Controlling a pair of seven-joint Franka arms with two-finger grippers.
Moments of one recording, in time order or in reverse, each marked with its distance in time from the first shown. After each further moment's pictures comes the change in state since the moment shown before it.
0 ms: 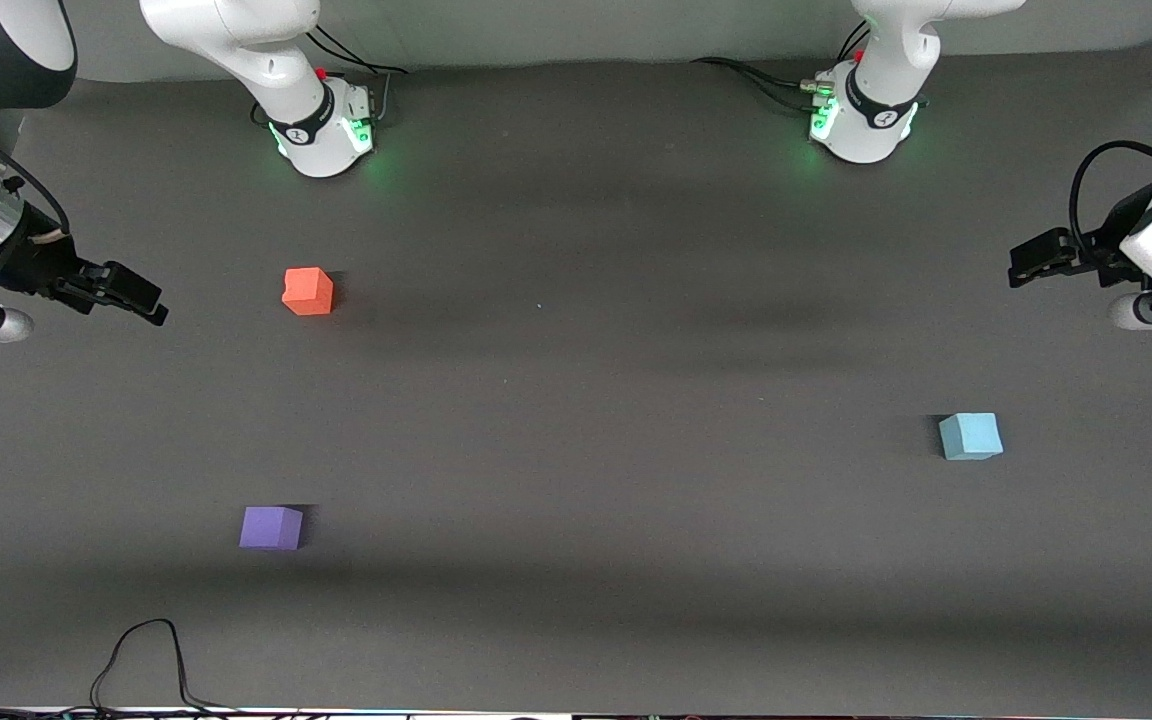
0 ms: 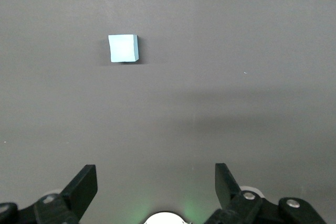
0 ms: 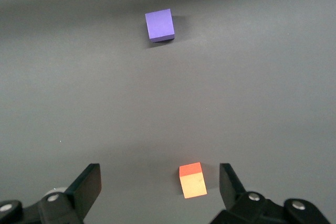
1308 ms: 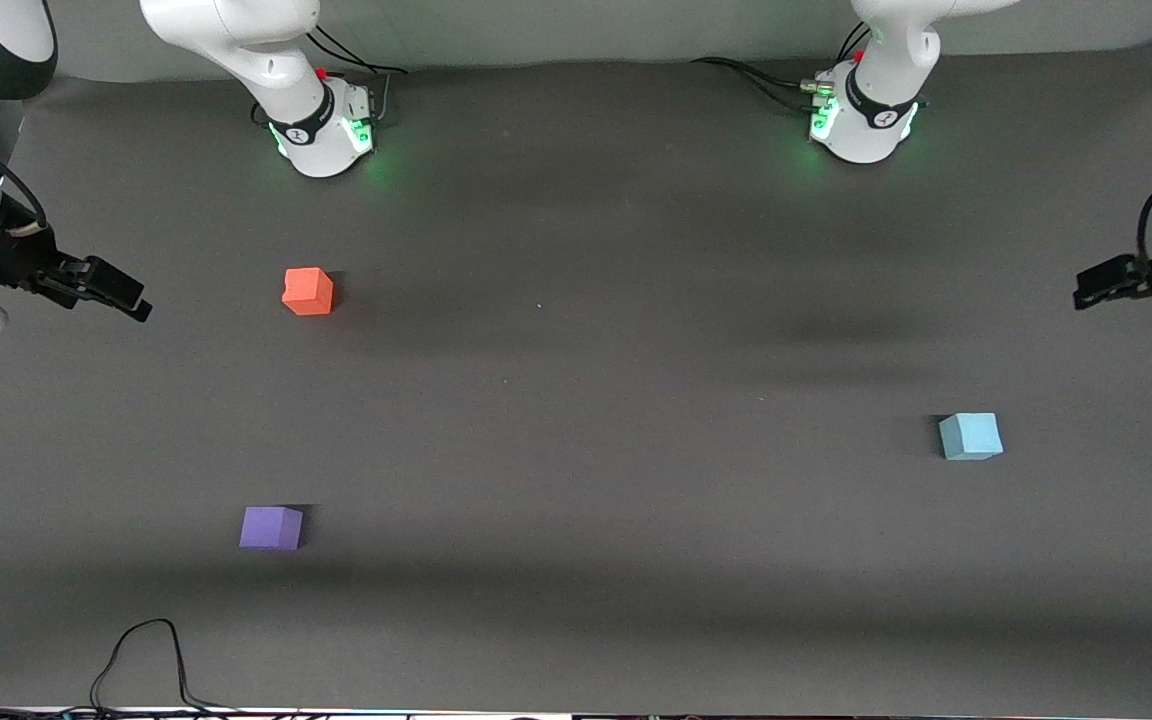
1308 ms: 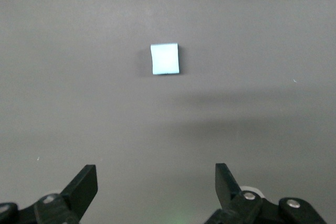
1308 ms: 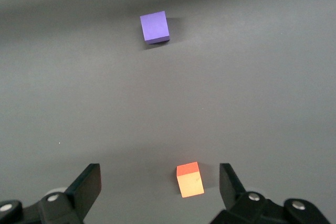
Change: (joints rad) left arm 0.111 0.013 0.024 -0.154 0.060 0.215 0.161; right arm -0.017 -0.015 0.006 0.000 0.000 -0.009 -0.014
